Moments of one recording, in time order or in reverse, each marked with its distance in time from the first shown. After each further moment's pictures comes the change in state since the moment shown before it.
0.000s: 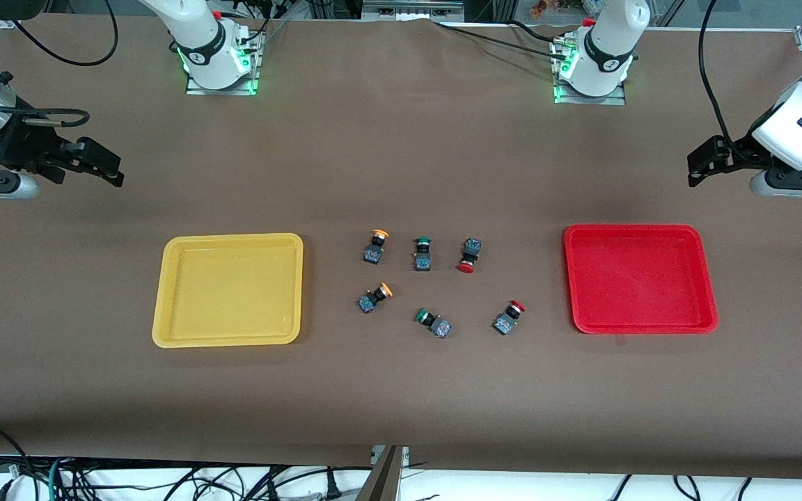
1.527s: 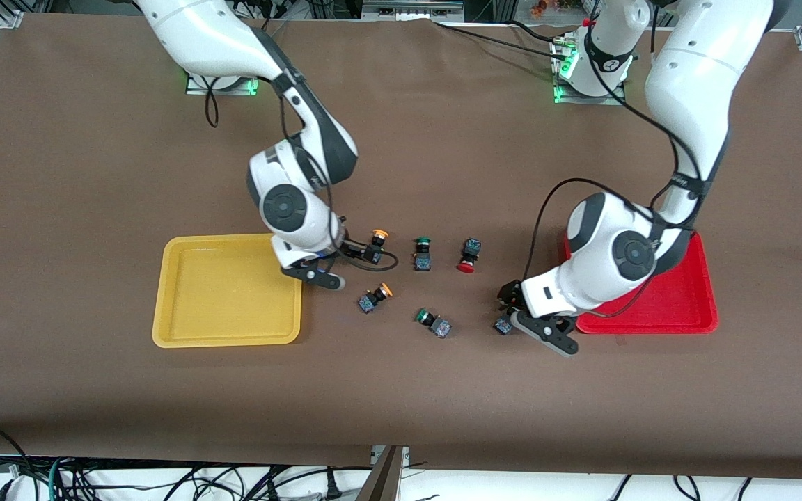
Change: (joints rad) left arm -0.061 0.780 -0.262 0.169 -0.039 0.754 0.237; right arm 0.469 0.651 0.029 0.006 0.176 0.639 0.653
